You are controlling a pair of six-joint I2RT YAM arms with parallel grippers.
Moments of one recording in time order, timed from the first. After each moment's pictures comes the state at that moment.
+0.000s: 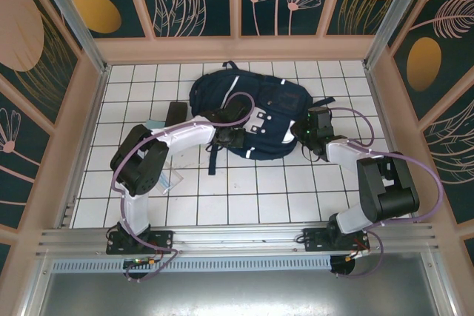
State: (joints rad) left arm -0.74 1.95 1.36 -0.53 -0.04 -0.51; right arm 0.24 1.49 0.66 0.07 -0.08 0.91
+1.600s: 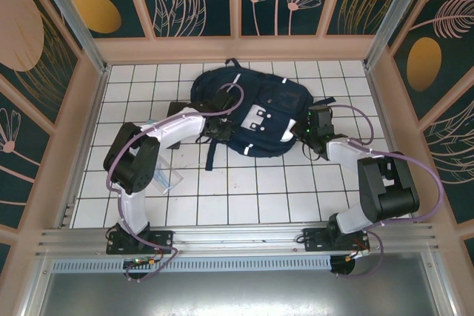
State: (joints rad) left arm -0.62 1.92 1.38 -0.62 -0.08 -0.37; right arm 0.23 1.49 0.68 0.06 -0.09 0.84
